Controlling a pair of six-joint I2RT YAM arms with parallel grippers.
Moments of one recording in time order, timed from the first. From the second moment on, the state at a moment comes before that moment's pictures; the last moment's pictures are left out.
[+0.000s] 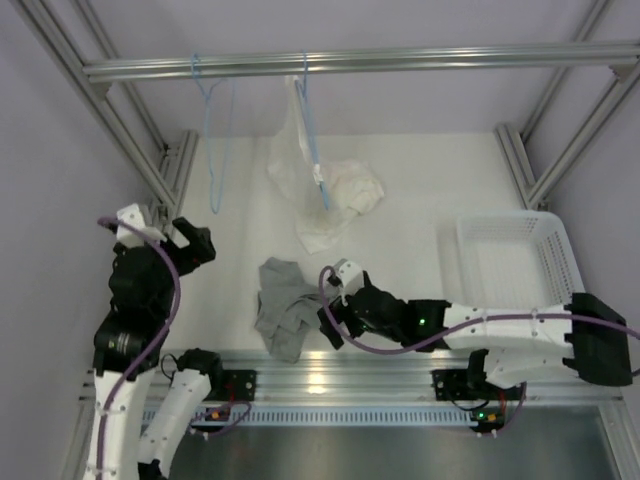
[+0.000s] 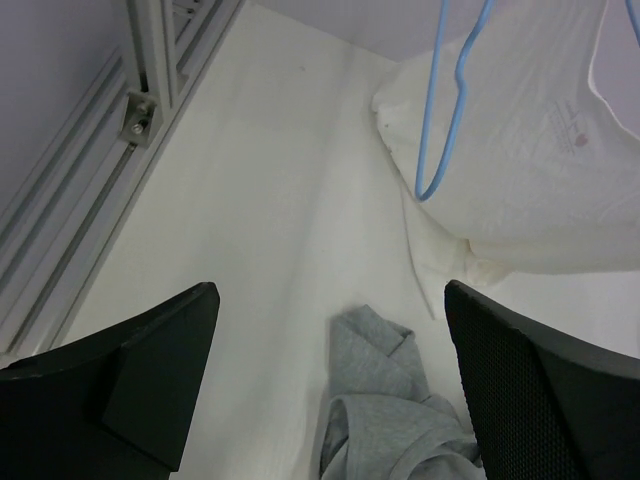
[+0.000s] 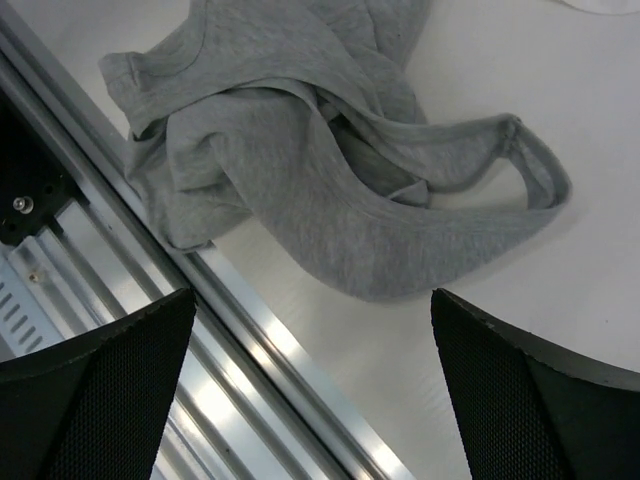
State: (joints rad) left arm -0.15 0.63 1.06 -0.71 -0.23 -0.39; right arm 1.28 1.13 0.66 -0.13 0.28 0.40
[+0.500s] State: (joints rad) left arm -0.15 0.18 0.78 -0.67 -0.31 -0.47; right arm 1.32 1.68 1.01 0.00 0.24 0.17
